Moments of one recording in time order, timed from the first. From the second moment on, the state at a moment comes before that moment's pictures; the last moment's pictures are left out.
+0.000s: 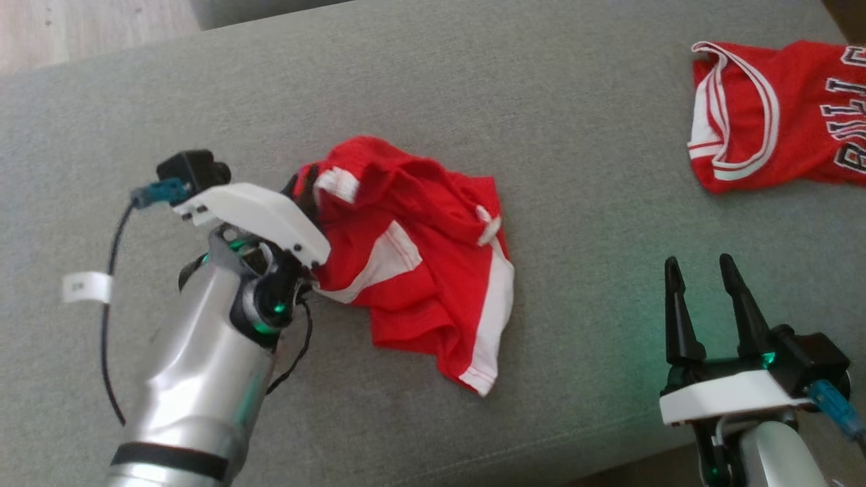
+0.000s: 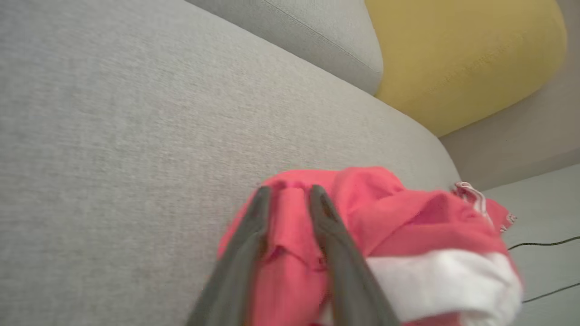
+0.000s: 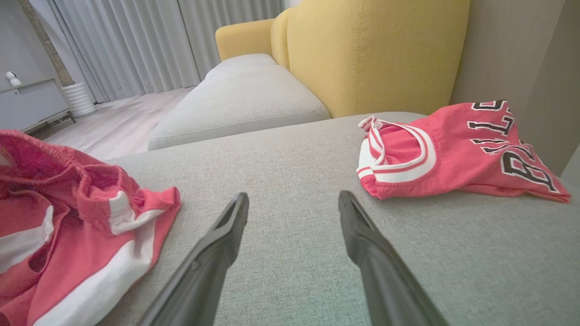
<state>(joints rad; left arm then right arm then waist) -0.56 0.08 -0.37 0.51 -0.89 0.17 0.16 -0.03 -0.05 0.02 0.20 0.16 0.12 -0.26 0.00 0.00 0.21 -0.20</state>
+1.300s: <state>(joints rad) 0.12 0.08 -0.17 0.13 -0.20 -0.02 -0.25 0.14 -0.04 -0.13 0.21 0.08 0.12 -0.26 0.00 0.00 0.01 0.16</state>
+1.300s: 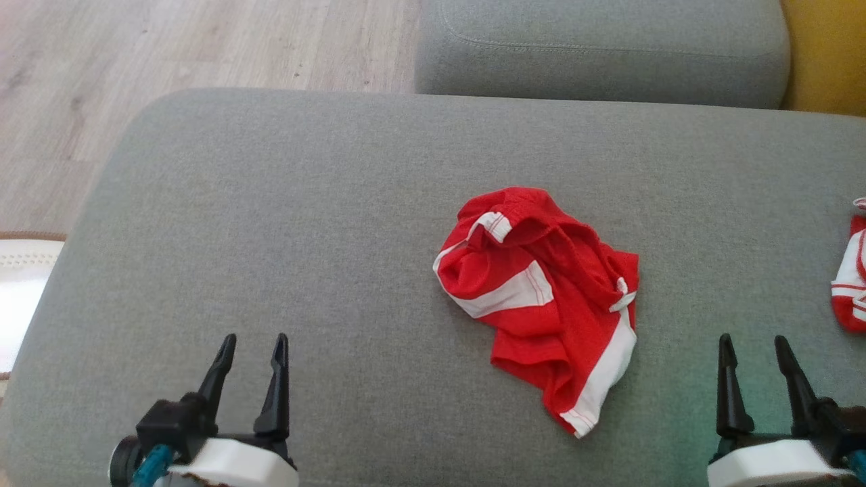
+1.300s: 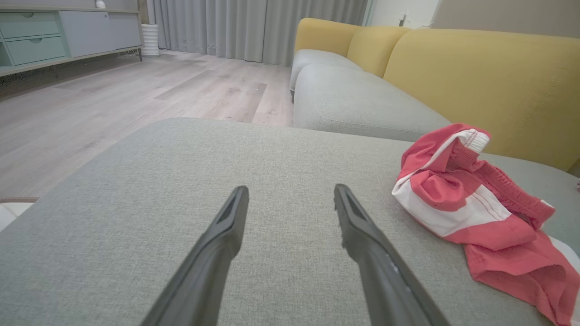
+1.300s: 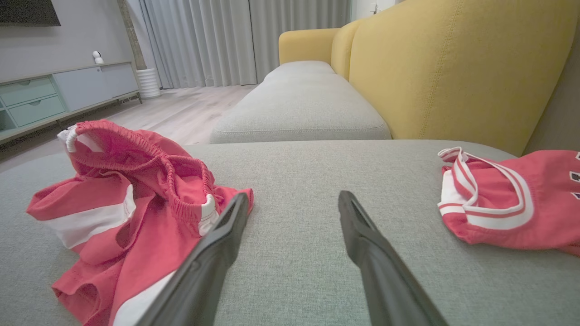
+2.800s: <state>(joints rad) -0.54 0.05 -0.92 0.39 -0.39 0.06 0.13 0.02 -0.04 -0.03 0.18 0.14 0.12 -0.26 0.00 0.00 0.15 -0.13</state>
